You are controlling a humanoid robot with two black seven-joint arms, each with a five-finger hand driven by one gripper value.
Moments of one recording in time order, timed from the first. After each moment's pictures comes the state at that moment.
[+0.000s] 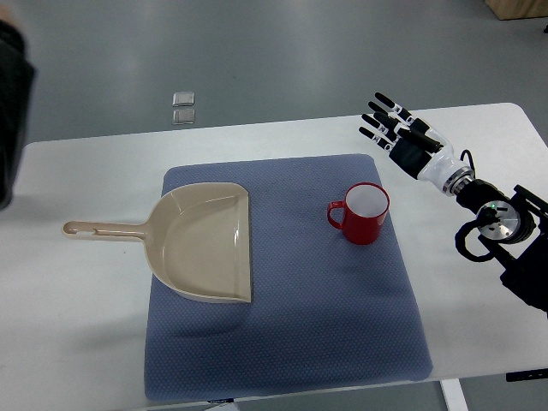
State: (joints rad) left arm -0.06 0.00 0.06 -0.24 0.08 -0.02 0.09; right arm 0.64 -0.24 0.90 0.69 -0.09 0.45 0.13
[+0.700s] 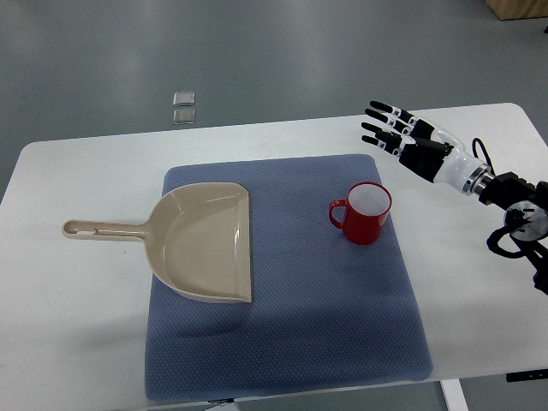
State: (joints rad) left arm -0.06 0.00 0.06 -0.24 0.08 -0.02 0.09; right arm 0.63 -0.36 0.90 0.74 -0.38 0.61 0.13
